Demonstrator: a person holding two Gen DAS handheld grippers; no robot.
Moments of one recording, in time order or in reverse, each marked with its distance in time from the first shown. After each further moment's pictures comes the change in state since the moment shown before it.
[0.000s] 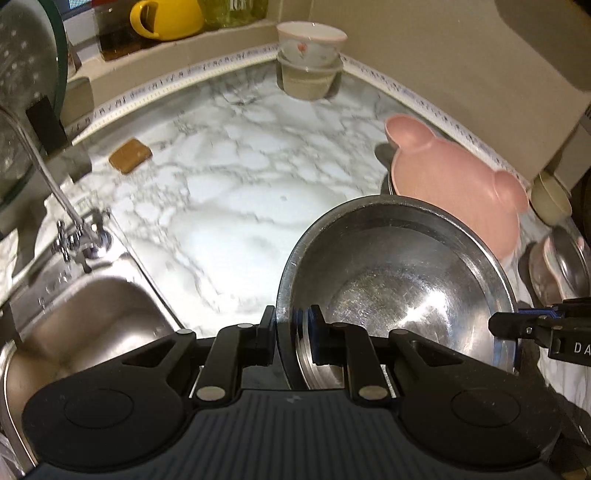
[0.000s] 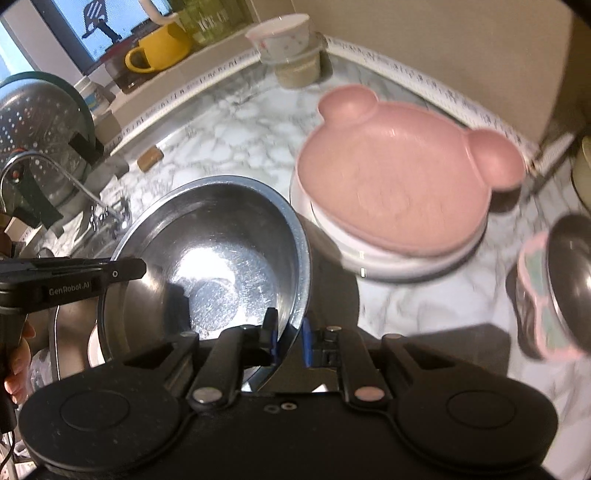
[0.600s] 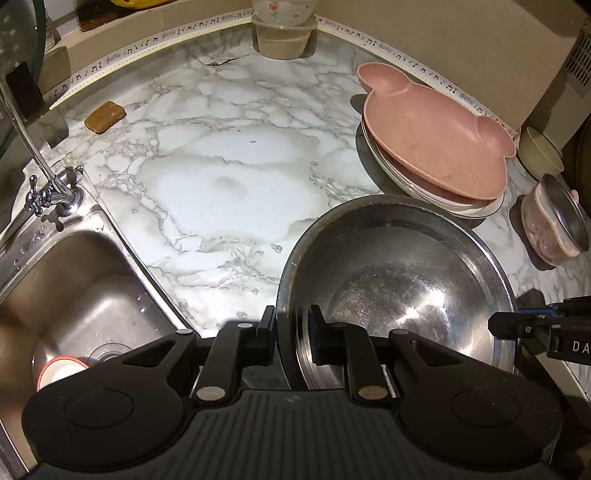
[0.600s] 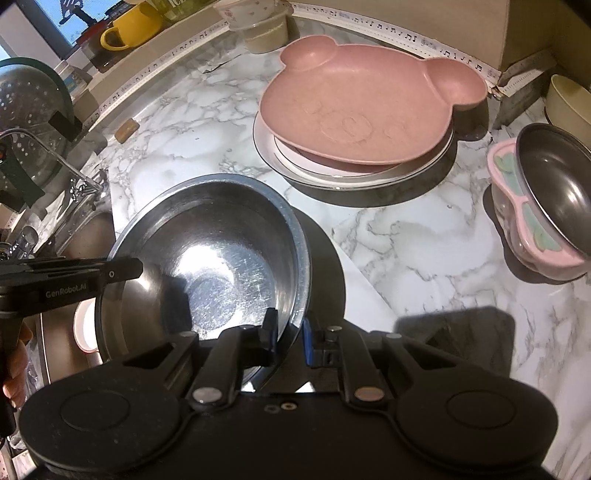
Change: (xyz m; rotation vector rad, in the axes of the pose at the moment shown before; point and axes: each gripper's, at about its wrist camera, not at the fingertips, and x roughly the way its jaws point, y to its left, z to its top) left arm 0.015 -0.024 -0.041 0.031 0.057 -0.021; right arm 0.003 -0.019 -0.041 0.052 0.037 -0.046
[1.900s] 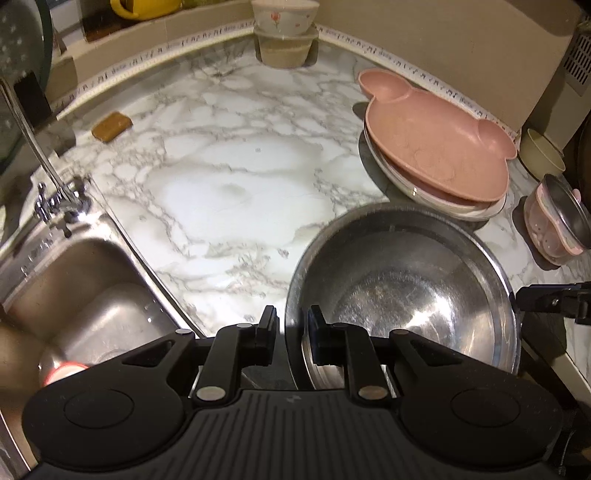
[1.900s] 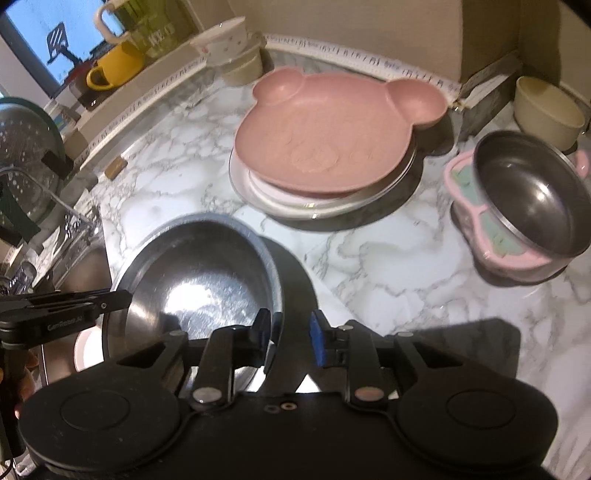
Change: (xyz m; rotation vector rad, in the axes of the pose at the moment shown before) left arm -0.008 -0.001 0.000 0.018 -0.043 0.026; right arm -0.026 -0.019 0.003 0.070 -0.106 -0.011
